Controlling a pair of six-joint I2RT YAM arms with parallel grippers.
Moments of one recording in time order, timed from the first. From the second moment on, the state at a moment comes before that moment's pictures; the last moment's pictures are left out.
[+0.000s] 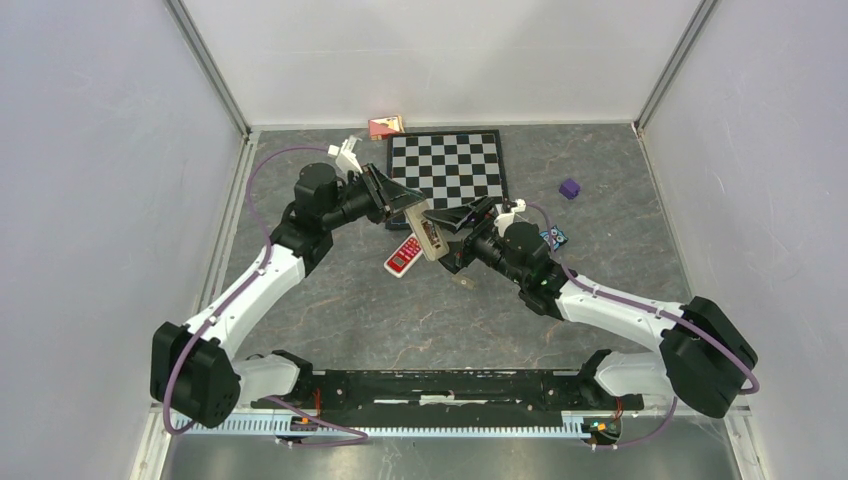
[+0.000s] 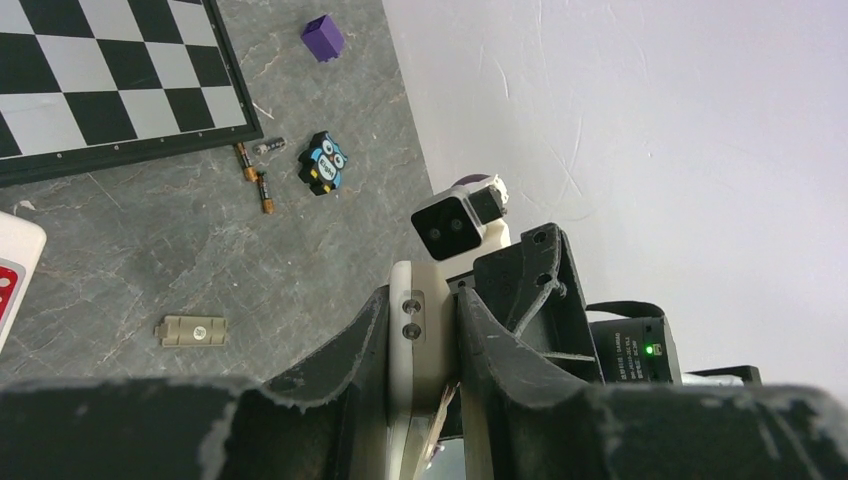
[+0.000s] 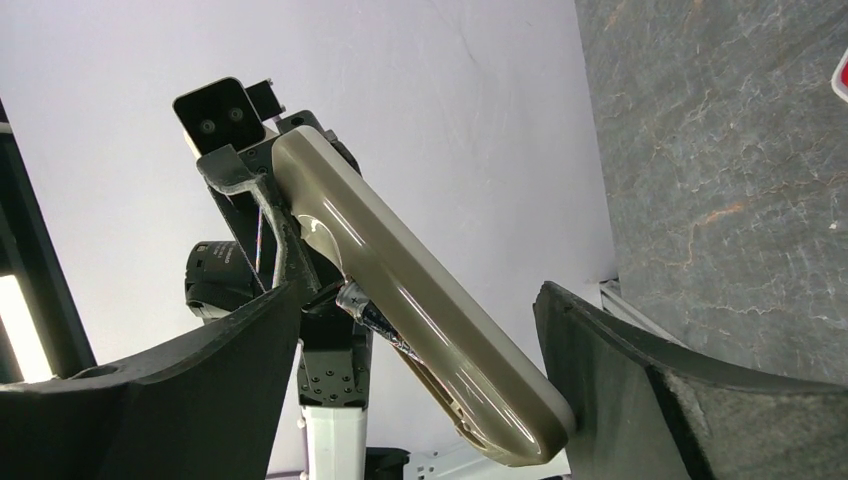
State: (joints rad) left arm -0.41 1.22 0.92 0.10 0.53 -1.00; right arm 0.79 1.27 0.63 0.55 -0.05 1.74
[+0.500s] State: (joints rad) left arm -0.41 1.19 0.92 0.11 0.54 -0.99; right arm 0.79 1.27 0.62 0.59 -0.08 1.75
